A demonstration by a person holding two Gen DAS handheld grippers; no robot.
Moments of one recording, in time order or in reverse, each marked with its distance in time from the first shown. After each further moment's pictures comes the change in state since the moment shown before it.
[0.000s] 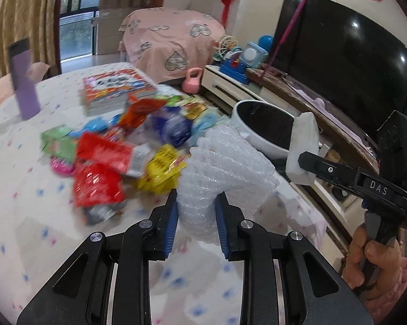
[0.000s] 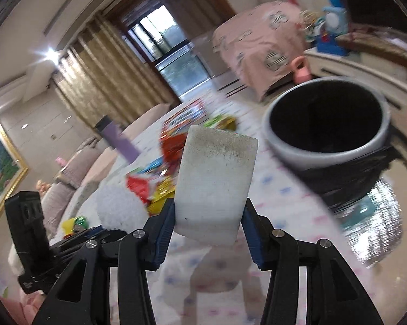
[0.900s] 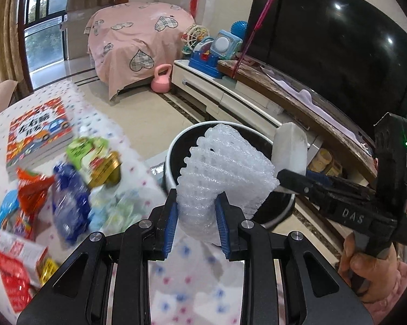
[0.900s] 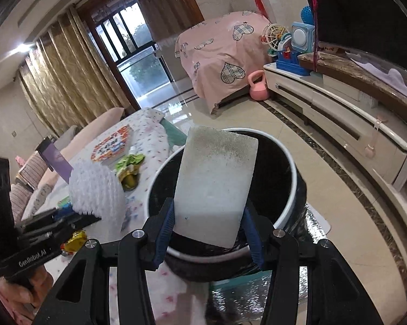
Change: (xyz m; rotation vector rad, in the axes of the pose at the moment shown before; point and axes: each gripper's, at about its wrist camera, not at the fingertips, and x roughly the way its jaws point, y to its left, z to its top) left arm 0.113 -0.104 0.103 0.096 0.054 -0.074; right arm -0.001 -0.093 0.080 -0.056 0.010 -0.224
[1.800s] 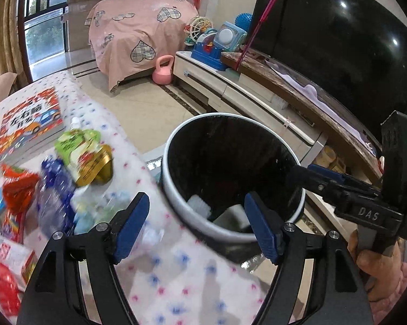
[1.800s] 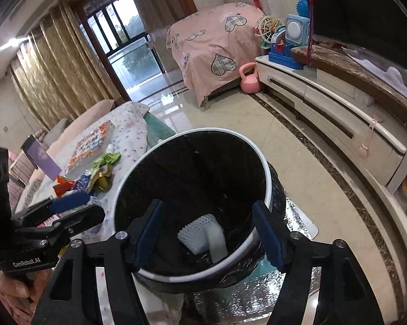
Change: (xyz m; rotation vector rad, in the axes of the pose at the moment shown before) left arm 0.013 0.004 -0.008 -0.034 0.034 -0.001; right arm 0.015 -0.031 0.016 0.008 0.036 -0.031
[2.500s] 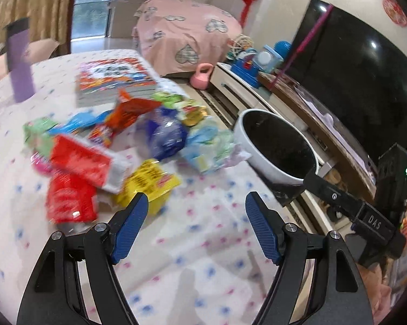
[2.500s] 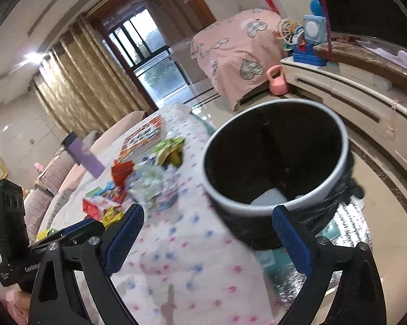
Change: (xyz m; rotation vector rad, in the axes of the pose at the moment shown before) left arm -0.099 0.091 -0.090 -0.229 -0.068 0.070; right arm -0.021 0.083 -0.064 0.040 -0.057 0.164
